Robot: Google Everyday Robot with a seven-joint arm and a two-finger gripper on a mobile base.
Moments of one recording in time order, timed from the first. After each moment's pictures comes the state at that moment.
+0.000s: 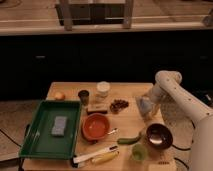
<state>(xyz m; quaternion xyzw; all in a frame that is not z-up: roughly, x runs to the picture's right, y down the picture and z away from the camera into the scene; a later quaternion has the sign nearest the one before) 0.294 0.121 0.916 -0.32 -0.13 -0.10 0.93</state>
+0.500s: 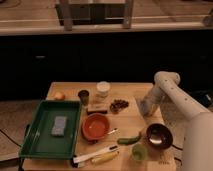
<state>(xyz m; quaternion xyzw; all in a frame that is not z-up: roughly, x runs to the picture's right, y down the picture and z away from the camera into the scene) 0.300 0.128 0.928 -0.33 -0.13 -0.09 0.93</state>
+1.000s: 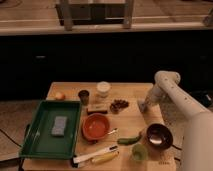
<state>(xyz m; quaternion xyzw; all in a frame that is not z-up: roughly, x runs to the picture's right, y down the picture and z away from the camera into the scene) 0.301 0.127 0.929 -0.33 -0.13 -0.09 0.93</state>
